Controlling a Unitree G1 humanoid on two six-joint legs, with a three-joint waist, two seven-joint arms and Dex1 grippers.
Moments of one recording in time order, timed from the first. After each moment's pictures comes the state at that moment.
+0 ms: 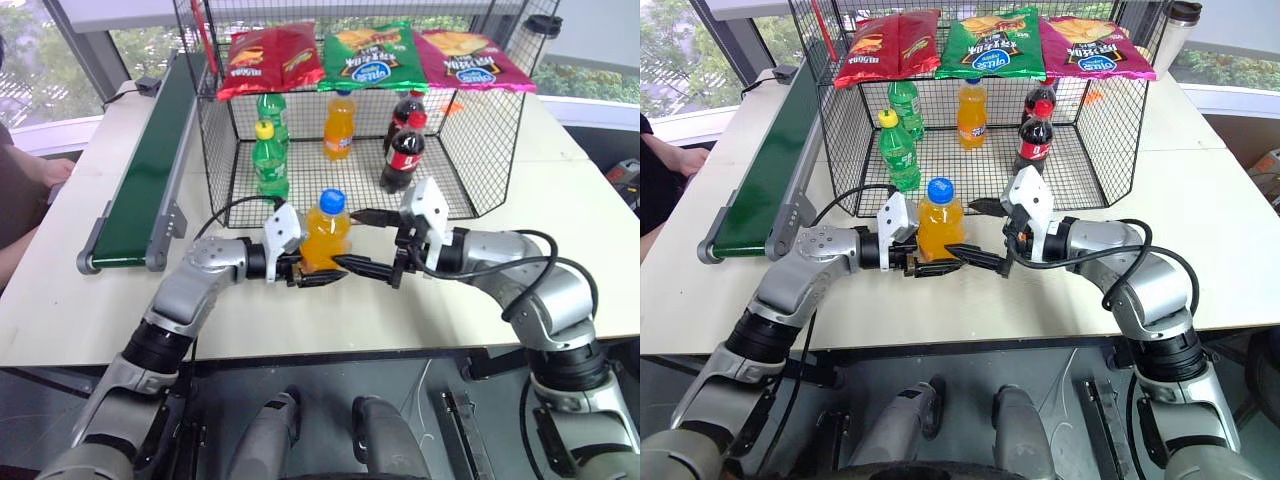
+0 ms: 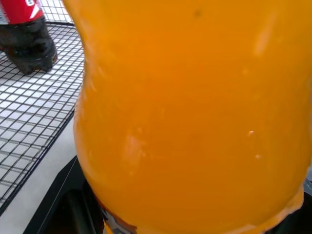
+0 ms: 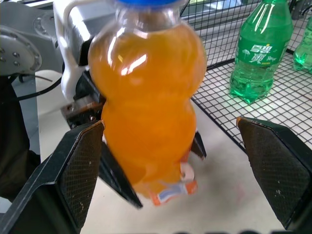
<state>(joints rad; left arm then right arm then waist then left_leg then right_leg) -0.56 0.44 -0.27 -0.03 -0.32 0.39 -0.97 -0.52 -0.57 0.08 -0.35 0.54 0.71 0.82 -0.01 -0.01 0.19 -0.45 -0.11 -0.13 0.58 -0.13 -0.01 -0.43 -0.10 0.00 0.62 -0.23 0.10</state>
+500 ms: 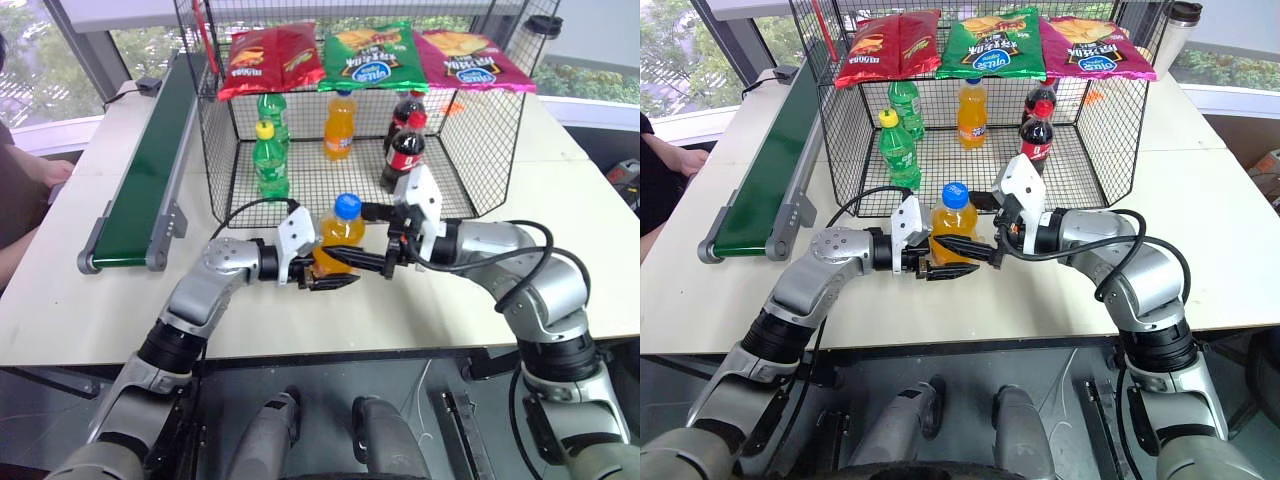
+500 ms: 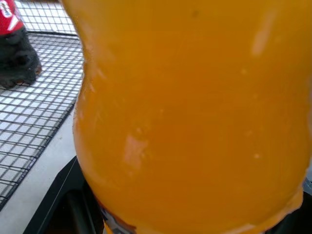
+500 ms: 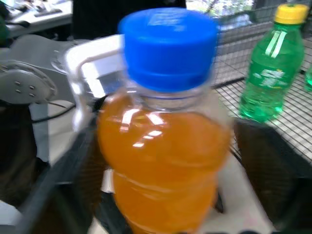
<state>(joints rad) -0.56 0.39 -0.28 -0.03 -0.29 0.39 -0.97 -0.56 -0.53 0.09 -0.35 0.55 0.72 0.82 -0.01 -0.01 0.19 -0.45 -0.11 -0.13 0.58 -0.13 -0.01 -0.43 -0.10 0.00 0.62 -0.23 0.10</state>
